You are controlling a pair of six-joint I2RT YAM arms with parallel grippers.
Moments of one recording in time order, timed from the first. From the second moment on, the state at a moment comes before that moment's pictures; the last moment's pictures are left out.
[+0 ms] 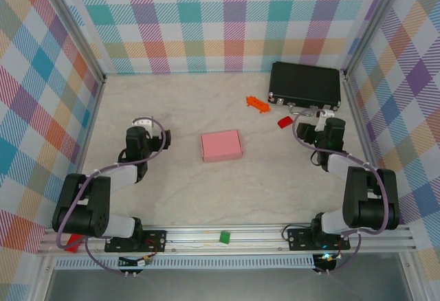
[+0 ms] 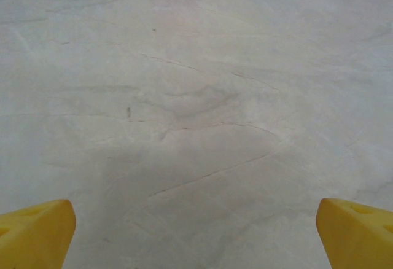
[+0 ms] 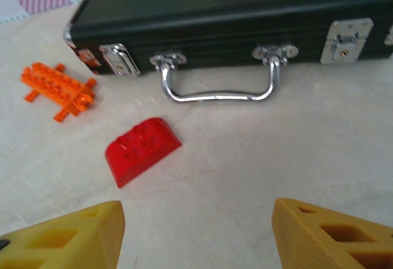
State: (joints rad) left arm -0.09 1.41 0.46 0.48 -0.08 -0.06; right arm -0.10 1.43 0.55 0.36 -0.19 0.15
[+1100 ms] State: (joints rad) left arm -0.08 1.58 0.39 0.74 -0.10 -0.08; right arm -0.04 1.53 0.38 0.78 -0.21 0.09
